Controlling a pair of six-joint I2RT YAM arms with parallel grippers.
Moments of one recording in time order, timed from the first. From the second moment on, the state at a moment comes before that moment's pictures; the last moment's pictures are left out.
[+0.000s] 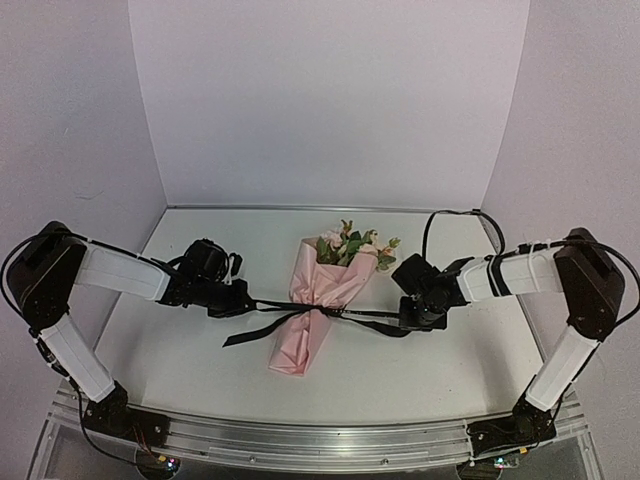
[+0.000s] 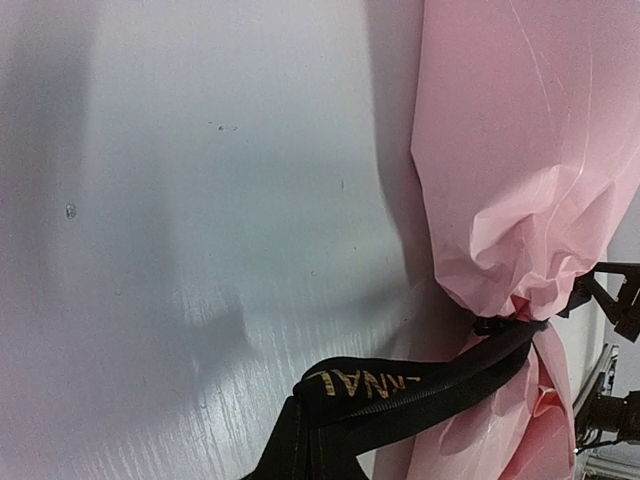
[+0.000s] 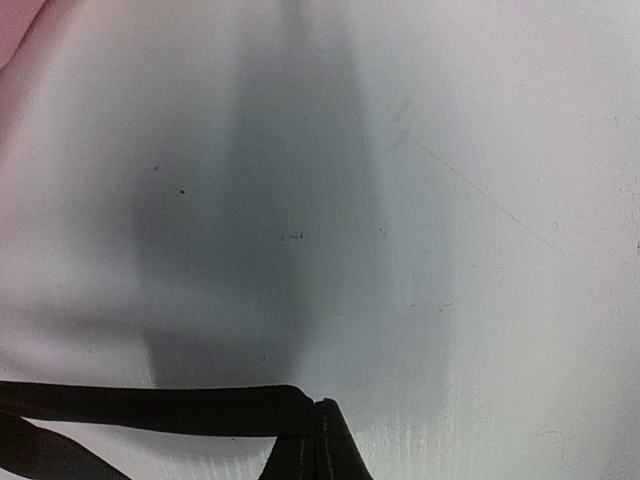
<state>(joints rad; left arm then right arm) -0.59 1.63 0.76 0.03 0.23 -0.65 0.71 1.70 0.92 -0.48 0.31 0.77</state>
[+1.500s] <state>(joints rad) -0.61 1.43 0.61 0.15 0.38 -0.79 0.47 1.50 0.84 -0.42 0.07 0.69</state>
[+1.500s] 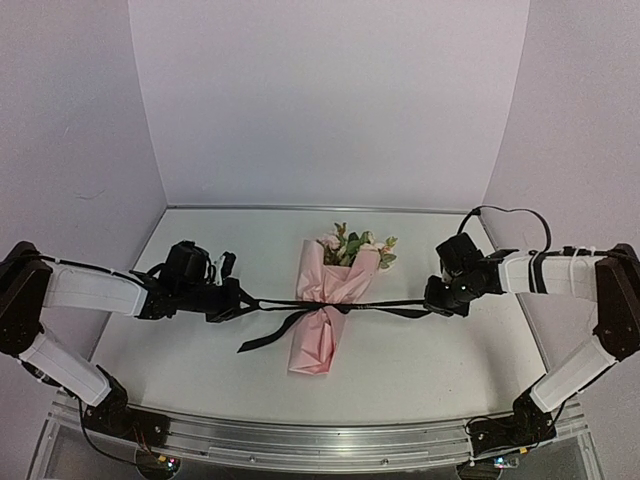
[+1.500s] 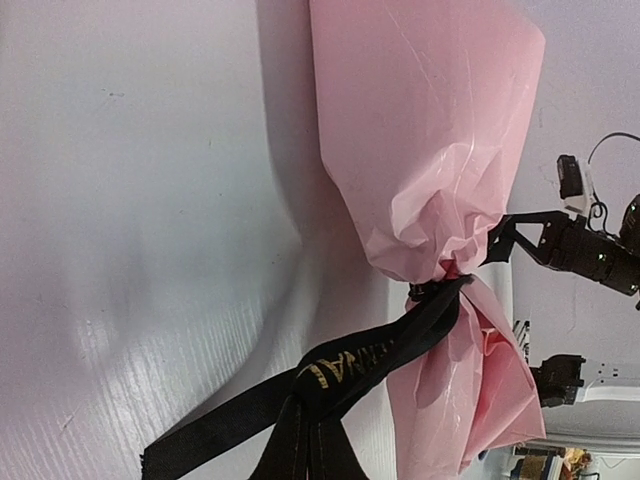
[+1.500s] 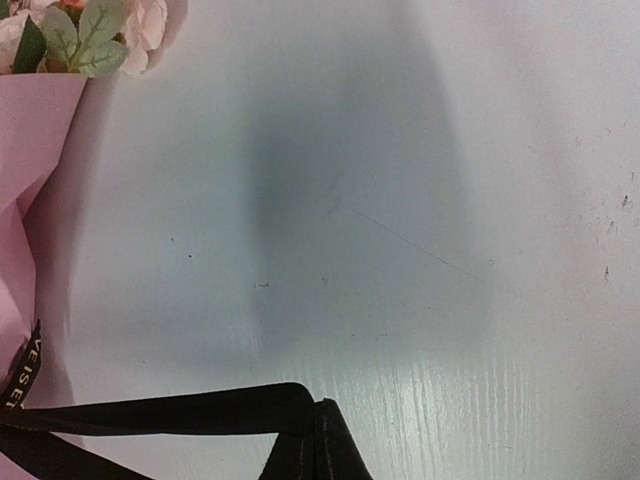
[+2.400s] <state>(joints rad) -0.52 1.37 1.01 -0.03 0.09 -0.65 0.65 1.12 0.87 -0.48 0.19 0.73</state>
